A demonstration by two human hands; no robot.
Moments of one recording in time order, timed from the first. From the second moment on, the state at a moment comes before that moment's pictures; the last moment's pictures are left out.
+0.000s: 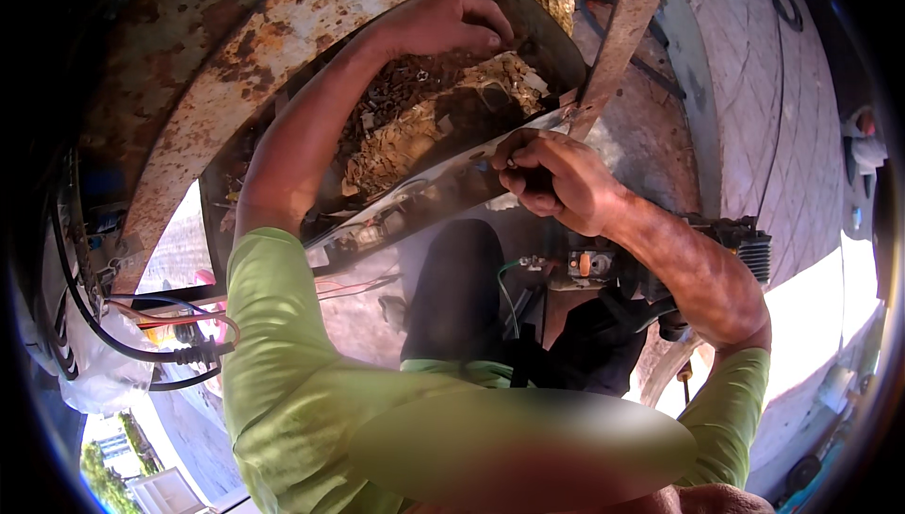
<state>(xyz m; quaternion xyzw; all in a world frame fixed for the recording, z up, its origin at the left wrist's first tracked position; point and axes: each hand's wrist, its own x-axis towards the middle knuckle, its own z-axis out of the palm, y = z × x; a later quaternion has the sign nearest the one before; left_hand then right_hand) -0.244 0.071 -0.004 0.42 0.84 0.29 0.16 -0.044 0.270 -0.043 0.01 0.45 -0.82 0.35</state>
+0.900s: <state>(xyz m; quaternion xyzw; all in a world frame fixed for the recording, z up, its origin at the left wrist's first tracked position) -0.274 0.037 -0.009 0.32 0.93 0.19 0.06 -0.042 0.270 -0.040 0.01 0.45 -0.82 0.35</state>
